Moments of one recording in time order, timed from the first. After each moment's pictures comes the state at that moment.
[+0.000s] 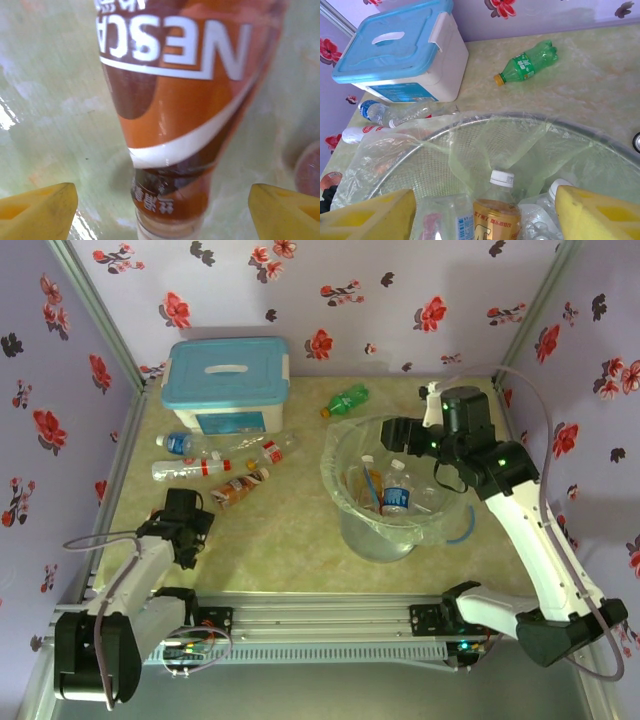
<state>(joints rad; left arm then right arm) -0.12 0.96 0.43 -0.65 -0.12 -1.32 0.41 1.13 1.40 -0.86 -0.14 0.35</state>
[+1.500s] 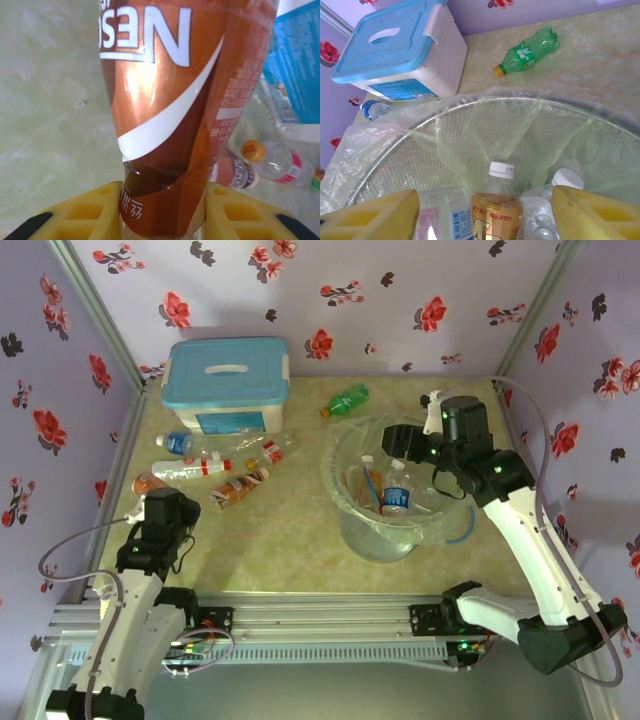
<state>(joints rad) -0.14 0.61 0.51 -0.66 -0.18 -1.14 0.39 1.10 1.29 -0.79 -0.18 0.41</state>
